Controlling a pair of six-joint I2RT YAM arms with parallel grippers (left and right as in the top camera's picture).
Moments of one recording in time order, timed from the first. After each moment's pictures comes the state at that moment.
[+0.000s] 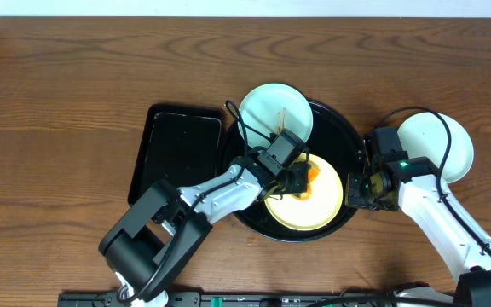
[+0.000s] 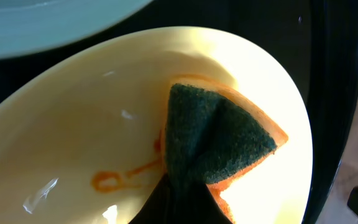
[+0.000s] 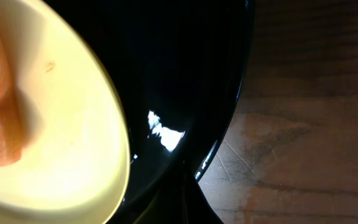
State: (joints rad) left arm -0.77 1.87 1.00 -0.17 0.25 -0.80; right arm 0.20 1.42 0.78 -0.80 -0.06 0.36
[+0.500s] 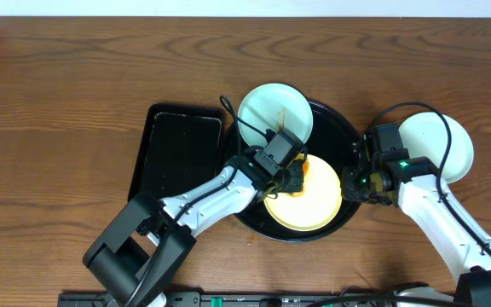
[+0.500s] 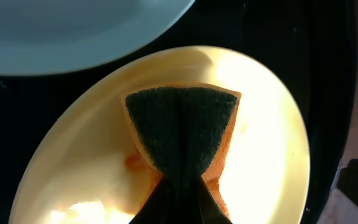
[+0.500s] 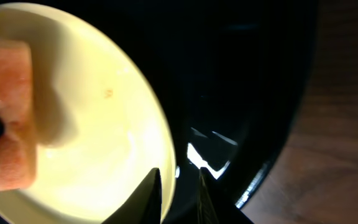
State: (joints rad) left arm -0.77 1.78 1.00 -0.24 0.16 -0.75; right arm 0.20 1.42 0.78 -0.70 -0.17 0.35
